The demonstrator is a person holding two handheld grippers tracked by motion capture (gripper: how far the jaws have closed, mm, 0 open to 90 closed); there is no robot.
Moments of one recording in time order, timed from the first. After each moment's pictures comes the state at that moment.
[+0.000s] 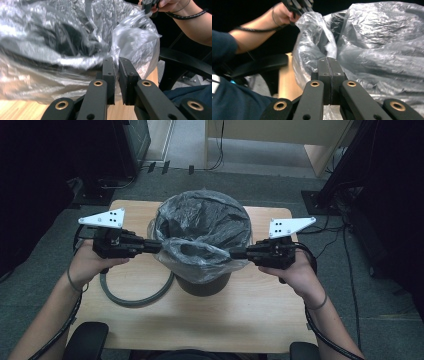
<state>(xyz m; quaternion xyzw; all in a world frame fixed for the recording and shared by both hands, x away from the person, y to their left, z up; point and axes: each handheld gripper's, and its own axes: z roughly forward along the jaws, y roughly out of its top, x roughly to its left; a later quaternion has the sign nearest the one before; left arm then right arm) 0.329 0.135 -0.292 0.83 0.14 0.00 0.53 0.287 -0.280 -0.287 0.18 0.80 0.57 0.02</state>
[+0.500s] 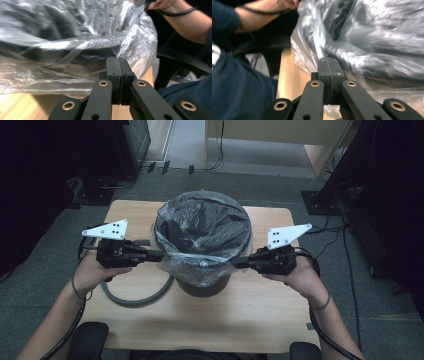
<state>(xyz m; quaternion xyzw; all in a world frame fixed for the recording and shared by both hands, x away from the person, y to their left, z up) 0.319 0.129 -0.313 0.83 0.11 -0.02 0.54 0.285 -0.285 -0.304 0.13 0.84 0.53 0.02</state>
